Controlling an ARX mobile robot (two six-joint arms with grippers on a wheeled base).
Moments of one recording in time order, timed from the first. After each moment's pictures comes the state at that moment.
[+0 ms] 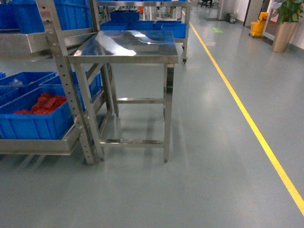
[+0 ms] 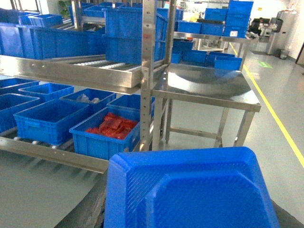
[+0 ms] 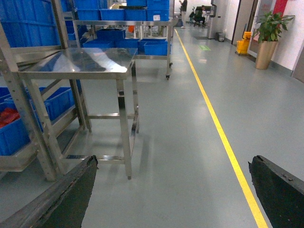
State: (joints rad) left arm -0.42 0.30 0.35 -0.03 -0.64 -0.03; right arm 0.00 0.00 0.01 0.00 0.00 0.00
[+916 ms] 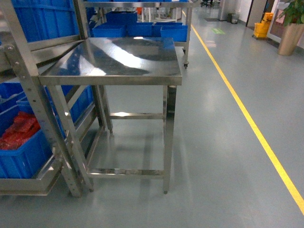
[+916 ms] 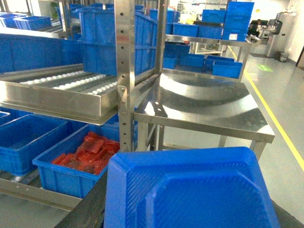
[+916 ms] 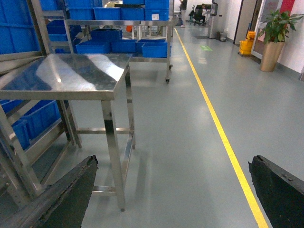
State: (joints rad) left arm -0.42 0.30 0.35 -0.03 -0.63 -0.03; right arm 0.00 0.00 0.01 -0.01 0.00 0.00
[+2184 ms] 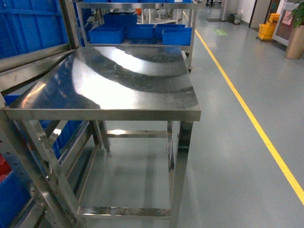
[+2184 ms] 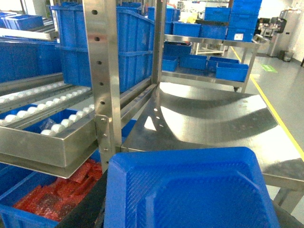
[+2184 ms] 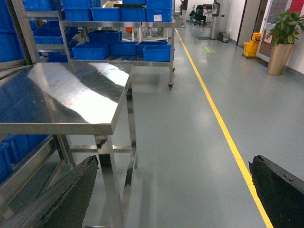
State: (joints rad) left arm -0.42 0.30 0.35 -0.03 -0.63 -0.03; right arm 0.00 0.00 0.01 0.00 0.00 0.00
